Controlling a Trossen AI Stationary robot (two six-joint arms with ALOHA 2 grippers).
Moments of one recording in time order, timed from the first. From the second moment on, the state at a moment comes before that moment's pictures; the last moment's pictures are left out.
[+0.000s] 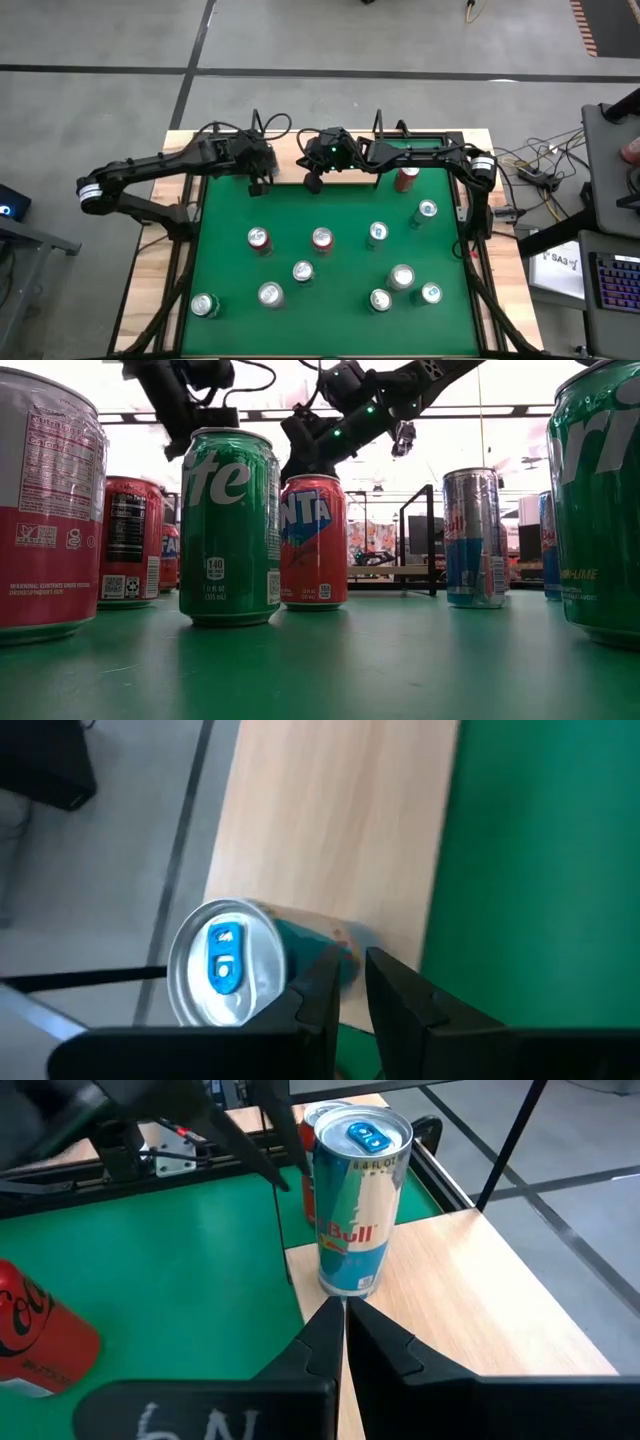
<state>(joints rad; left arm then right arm) 0.39 1.25 1.02 -0.73 -0.30 0.38 -0.30 1.91 1.47 -0.02 -0.08 0.00</state>
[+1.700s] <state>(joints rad) 0.52 1.01 0.99 -0.45 -0.02 0.45 -0.30 1.91 1.47 -0.03 -0.08 0.00</state>
